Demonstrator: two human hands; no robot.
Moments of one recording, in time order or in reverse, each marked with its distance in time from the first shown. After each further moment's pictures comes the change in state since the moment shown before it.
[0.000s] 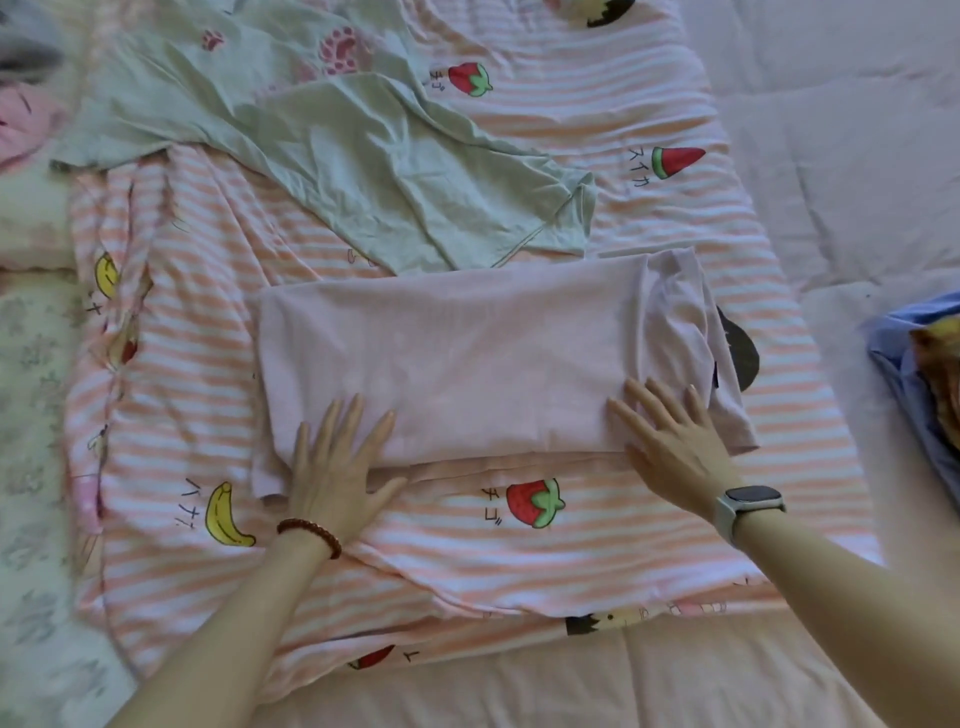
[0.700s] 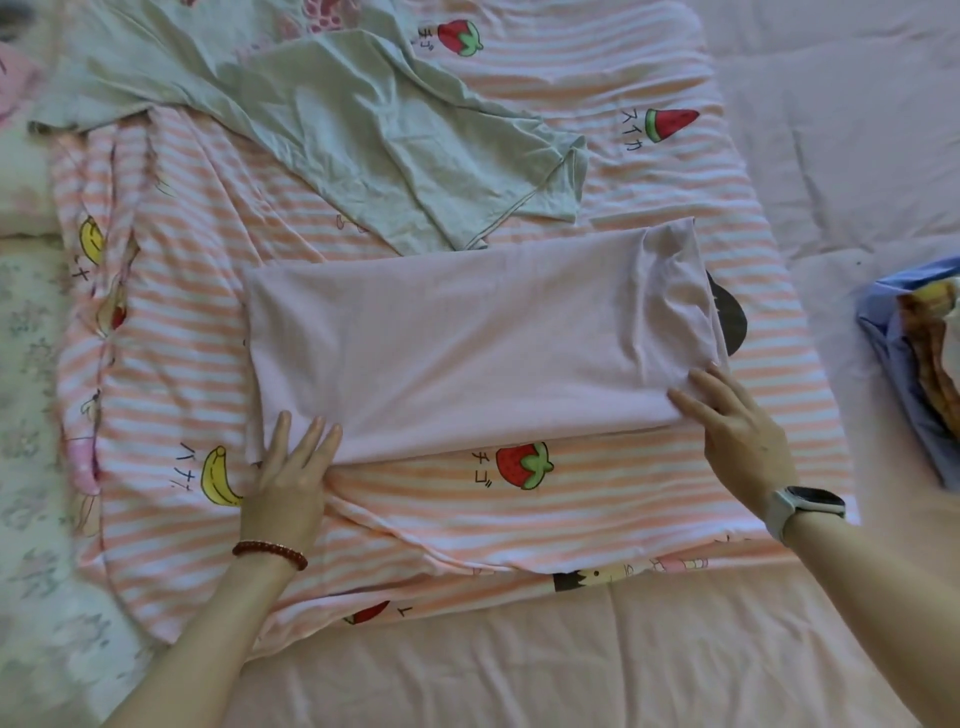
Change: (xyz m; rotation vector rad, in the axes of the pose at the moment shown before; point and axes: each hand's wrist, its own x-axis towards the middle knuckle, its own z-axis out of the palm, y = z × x) left_hand -0.053 -0.006 0.002 0.010 0.233 -0.030; right_hand -0.053 0.033 0.004 0.184 0.344 0.127
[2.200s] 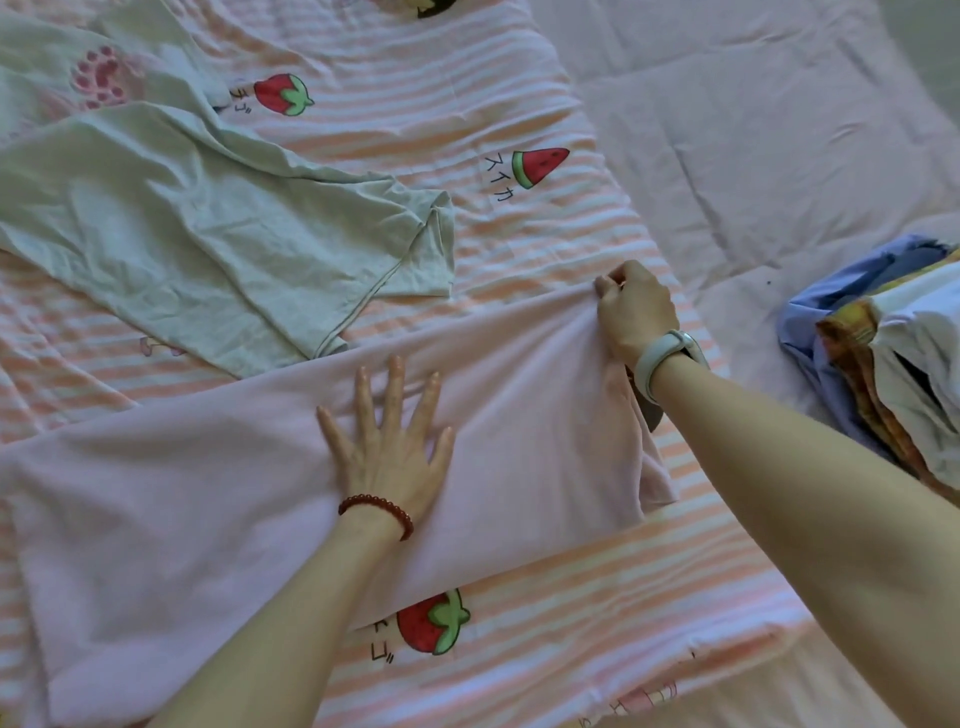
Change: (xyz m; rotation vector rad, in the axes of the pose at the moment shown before) left_hand 0.193 0.187 0.062 0.079 -0.243 0.037; right_hand 0.203 0.078 0.021 0.411 -0.011 0.900
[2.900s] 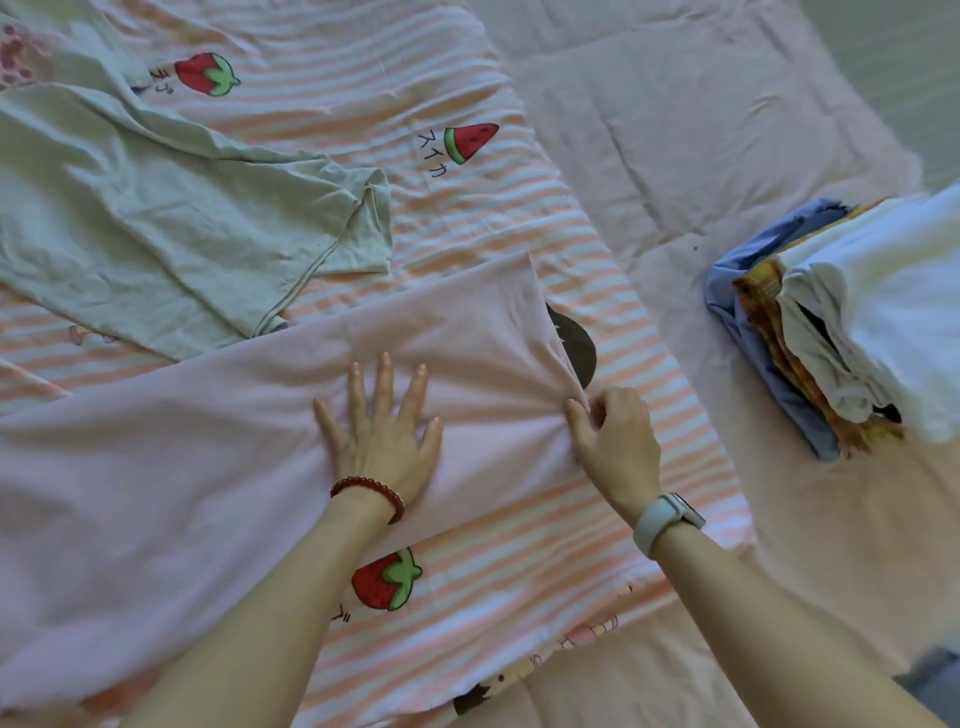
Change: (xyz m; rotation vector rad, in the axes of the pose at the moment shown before) left_hand -0.022 0.039 -0.004 -0.077 -0.112 0.056; right_hand -0.143 0.100 -0.014 0.017 0.029 -0.058
